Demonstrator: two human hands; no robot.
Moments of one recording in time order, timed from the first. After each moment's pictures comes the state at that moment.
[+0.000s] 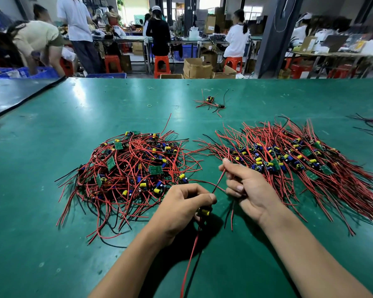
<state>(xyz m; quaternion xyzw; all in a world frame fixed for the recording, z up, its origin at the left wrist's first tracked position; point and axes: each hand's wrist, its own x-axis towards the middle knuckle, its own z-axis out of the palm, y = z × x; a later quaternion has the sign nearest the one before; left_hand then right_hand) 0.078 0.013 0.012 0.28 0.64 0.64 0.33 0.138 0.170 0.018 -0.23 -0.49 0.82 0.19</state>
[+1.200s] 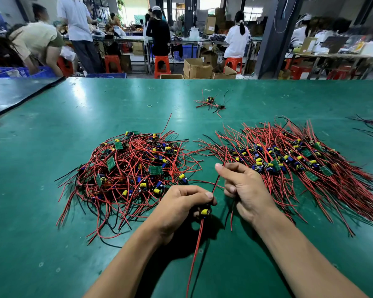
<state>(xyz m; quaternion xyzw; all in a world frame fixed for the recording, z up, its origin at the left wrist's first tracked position) 0.078 0.011 0.016 0.25 0.59 0.66 0.39 0.133 0.166 0.010 -0.23 -0.48 0.80 0.26</state>
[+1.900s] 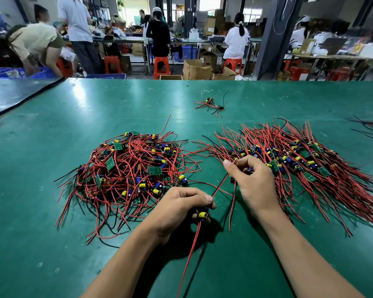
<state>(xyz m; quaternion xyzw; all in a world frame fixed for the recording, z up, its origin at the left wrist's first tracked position) 0.076 0.004 0.020 0.27 0.59 0.64 0.41 0.139 0.191 0.000 -0.24 -0.74 0.47 0.41</state>
